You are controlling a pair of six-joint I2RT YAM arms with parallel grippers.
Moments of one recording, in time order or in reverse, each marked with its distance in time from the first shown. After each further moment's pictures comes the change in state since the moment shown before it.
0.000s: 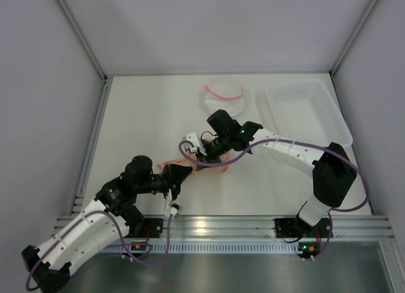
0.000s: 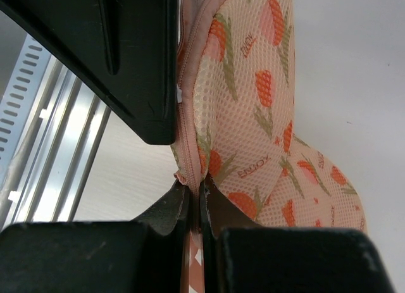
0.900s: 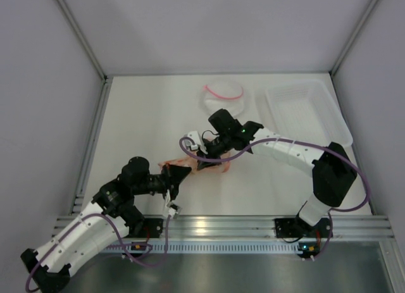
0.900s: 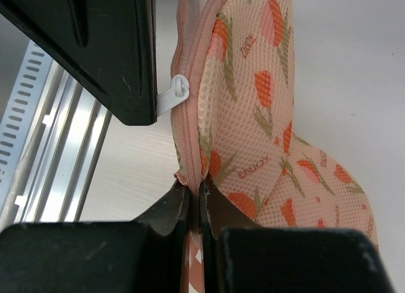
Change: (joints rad) left arm 0.000 -0.042 0.004 0.003 0.004 -0.032; right arm -0.016 0.001 -0.009 0.010 -0.012 0.035
